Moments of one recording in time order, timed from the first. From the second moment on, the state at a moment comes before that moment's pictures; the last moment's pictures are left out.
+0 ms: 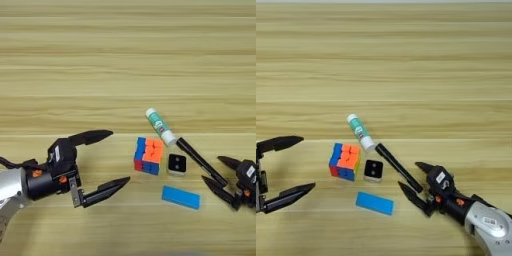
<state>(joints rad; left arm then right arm) 0.27 0.61 -0.01 -0.47 -0.52 0.12 -0.99 0.30 -0.50 0.06 -0.05 0.19 -0.10 0.71</state>
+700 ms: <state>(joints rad) 0.26 0.61 -0.01 -0.47 -0.52 0.12 -0.99 0.29 -0.50 0.07 -0.03 0.20 -0.12 0.73</state>
